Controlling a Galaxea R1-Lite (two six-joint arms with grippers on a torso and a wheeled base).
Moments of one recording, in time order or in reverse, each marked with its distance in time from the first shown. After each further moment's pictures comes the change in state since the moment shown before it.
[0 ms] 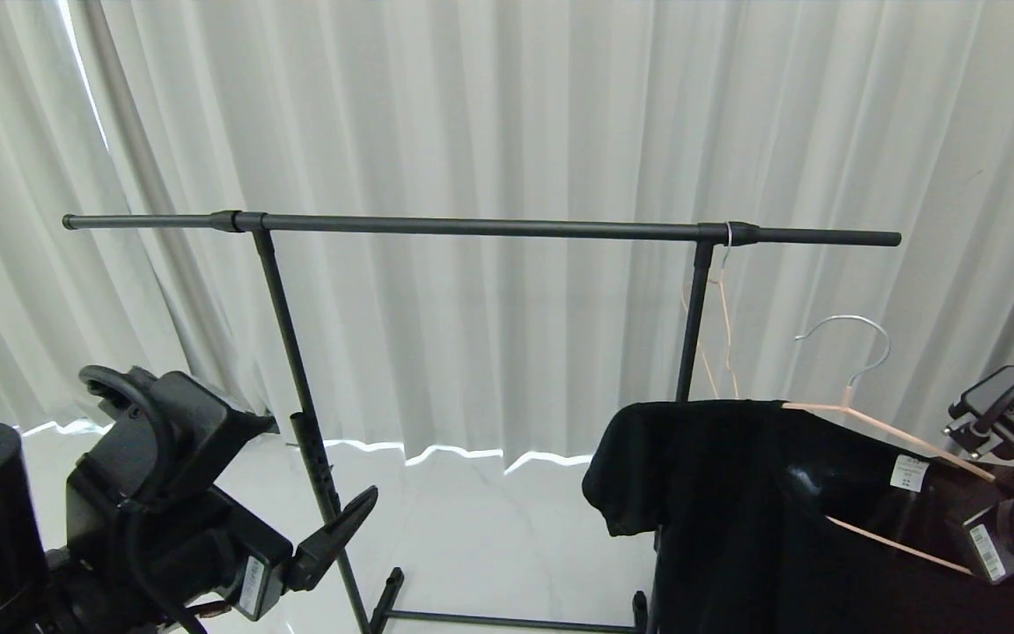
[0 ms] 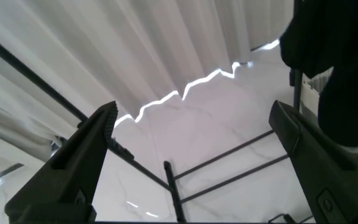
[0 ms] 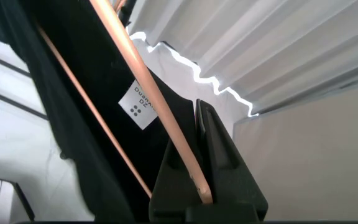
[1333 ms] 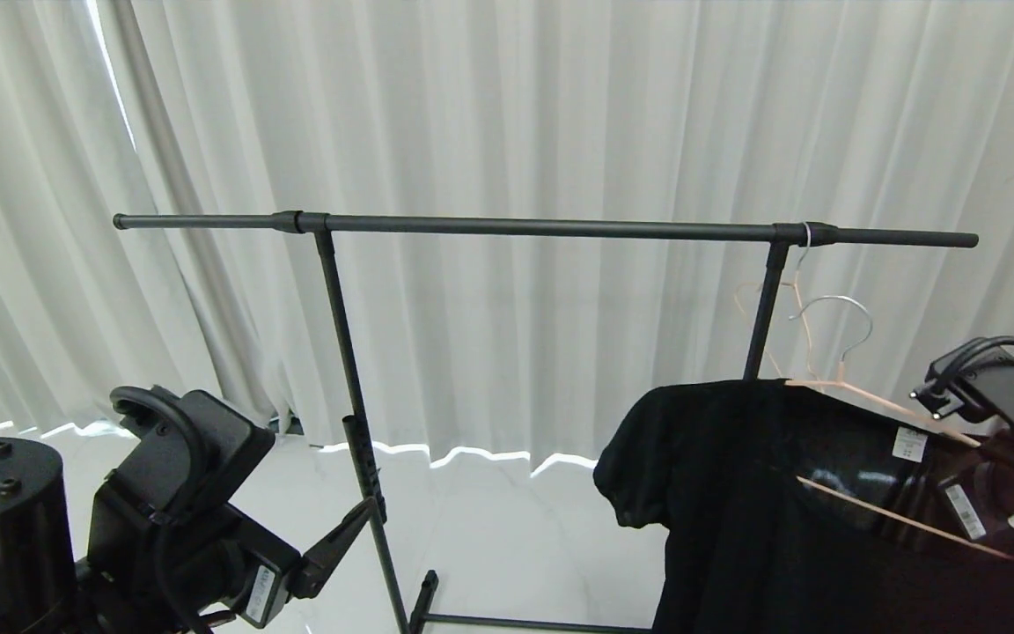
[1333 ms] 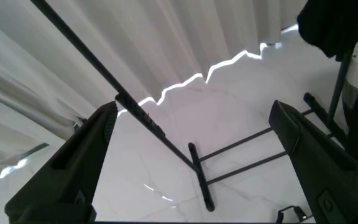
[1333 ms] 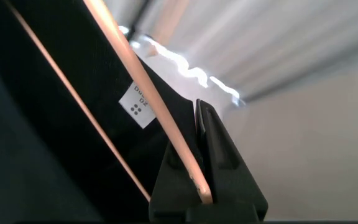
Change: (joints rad) left arm -0.010 0.025 0.031 -0.016 0.074 0.002; right arm -0.009 0.115 -0.098 0.002 -0.173 0.001
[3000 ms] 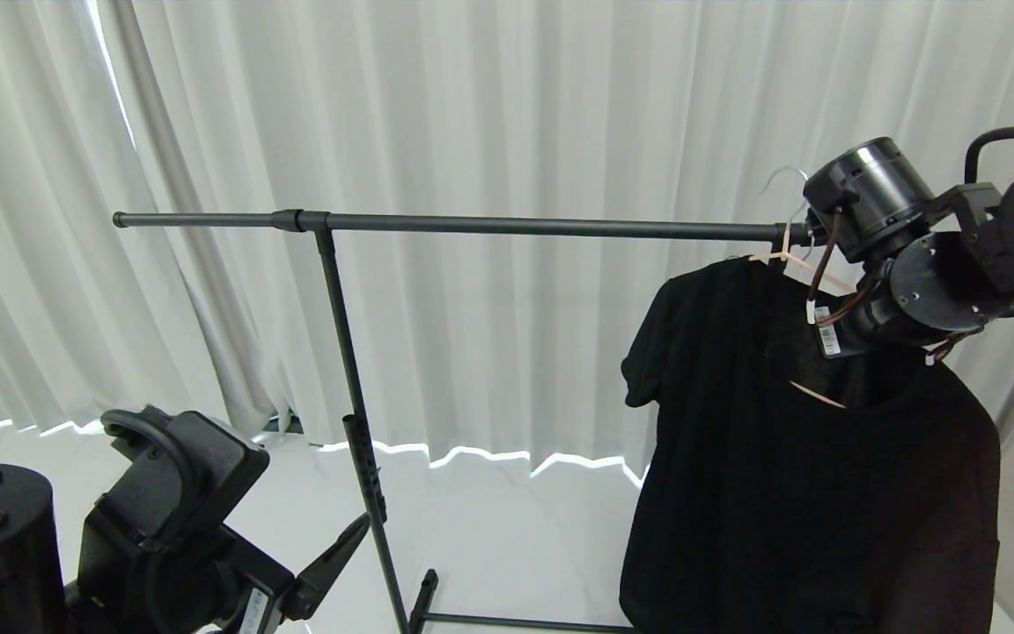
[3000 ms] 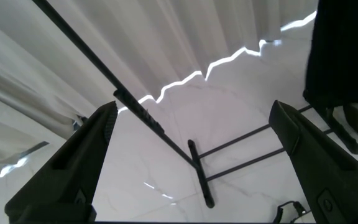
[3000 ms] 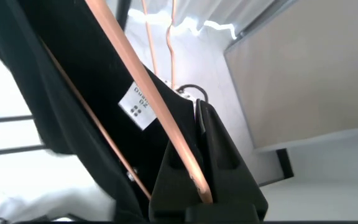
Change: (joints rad) left arm -0.036 -0.021 0.032 0.001 0.028 -0.009; right arm 0.098 0.499 -1.036 0.917 -0.265 0.618
